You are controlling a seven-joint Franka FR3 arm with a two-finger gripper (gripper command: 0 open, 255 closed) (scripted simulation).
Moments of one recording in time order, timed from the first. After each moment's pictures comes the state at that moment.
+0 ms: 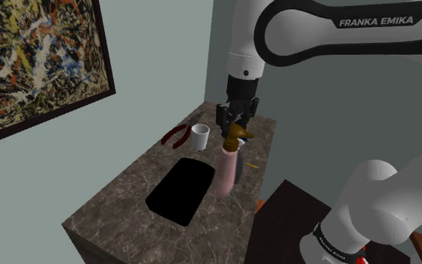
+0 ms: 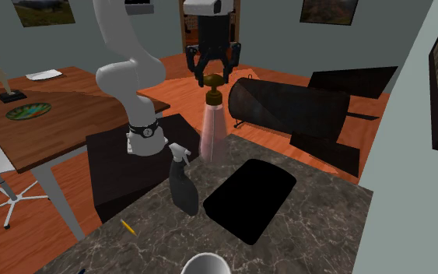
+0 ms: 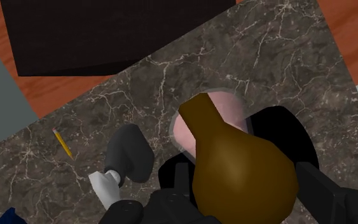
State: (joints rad) arm 0.12 -0.49 0.20 -2.23 0.12 1.70 0.40
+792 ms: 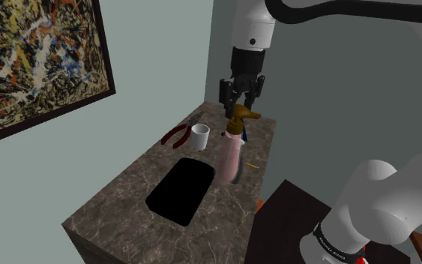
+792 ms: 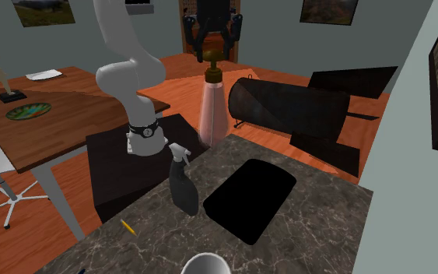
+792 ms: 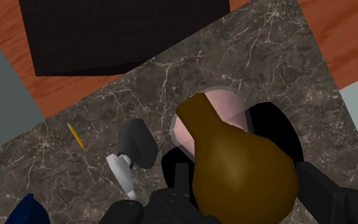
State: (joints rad) arm 0.11 -0.47 0.19 -2.05 0.11 1.54 0.40
